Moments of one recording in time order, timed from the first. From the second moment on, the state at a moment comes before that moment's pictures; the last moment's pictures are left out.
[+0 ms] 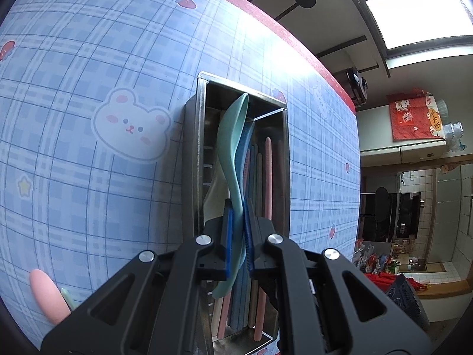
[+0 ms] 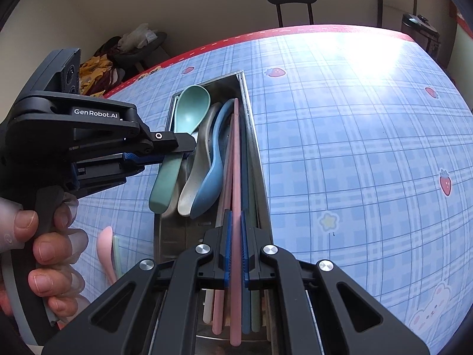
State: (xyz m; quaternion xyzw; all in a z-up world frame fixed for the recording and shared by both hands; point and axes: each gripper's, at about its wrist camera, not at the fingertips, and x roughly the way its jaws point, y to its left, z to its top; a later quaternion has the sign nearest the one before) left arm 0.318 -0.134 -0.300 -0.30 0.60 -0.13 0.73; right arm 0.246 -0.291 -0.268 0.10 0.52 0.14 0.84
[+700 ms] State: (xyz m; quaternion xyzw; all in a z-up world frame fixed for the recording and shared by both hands) left arm 0.332 -0.135 -0.286 -0.29 0.59 -0.15 0.74; right arm 0.238 -0.289 -0.255 0.07 0.51 0.14 0.84
